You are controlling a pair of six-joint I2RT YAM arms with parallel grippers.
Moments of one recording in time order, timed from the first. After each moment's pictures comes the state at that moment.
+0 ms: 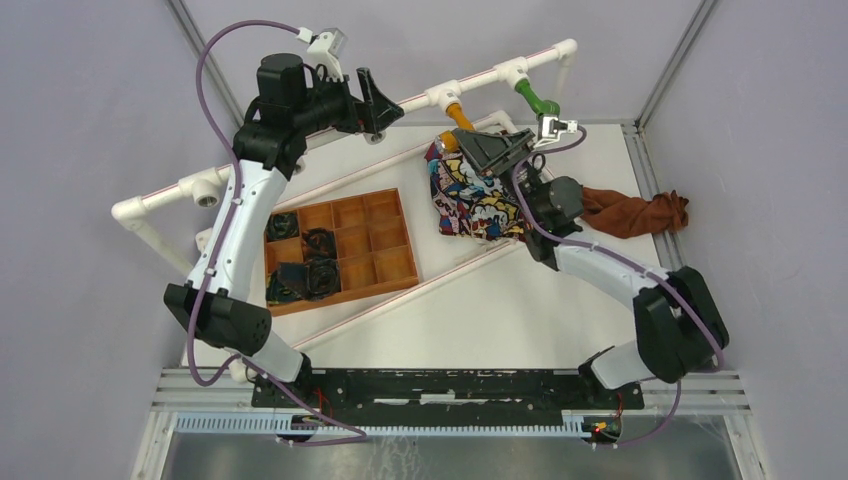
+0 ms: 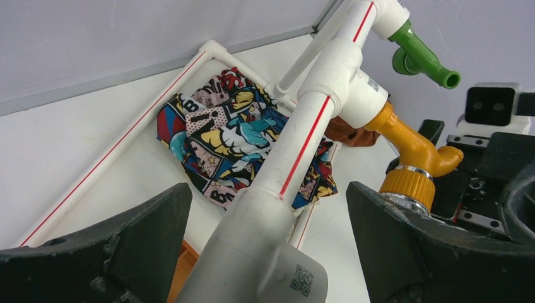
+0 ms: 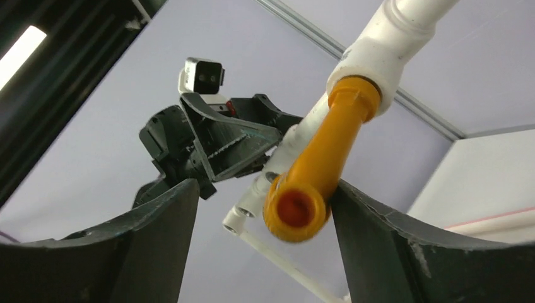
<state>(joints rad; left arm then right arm) -0.24 1.57 1.83 -0.52 0.50 -0.28 0.52 1.49 0.90 1.14 -0.17 1.25</state>
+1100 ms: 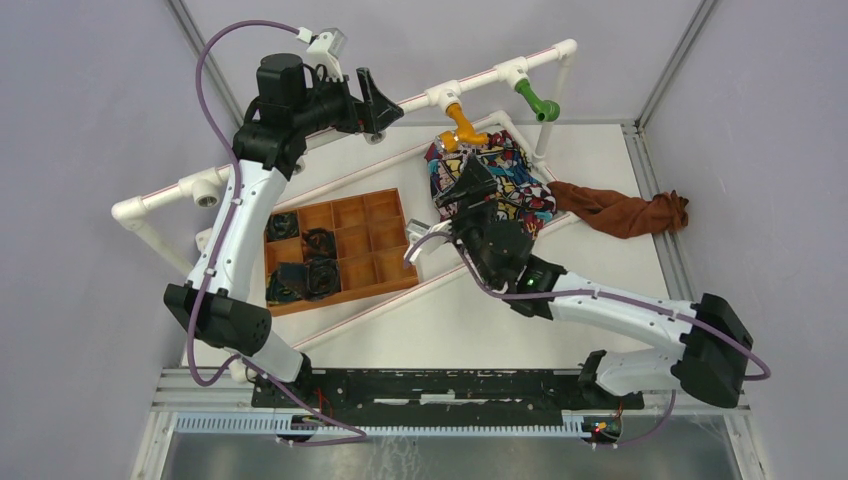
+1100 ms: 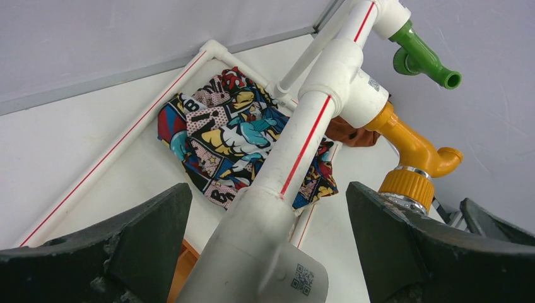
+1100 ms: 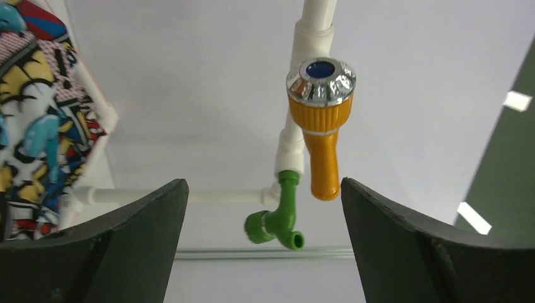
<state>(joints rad) -0.24 1.57 1.83 -0.52 0.50 -0.28 1.03 1.24 0.88 0.45 0.63 -1.56</state>
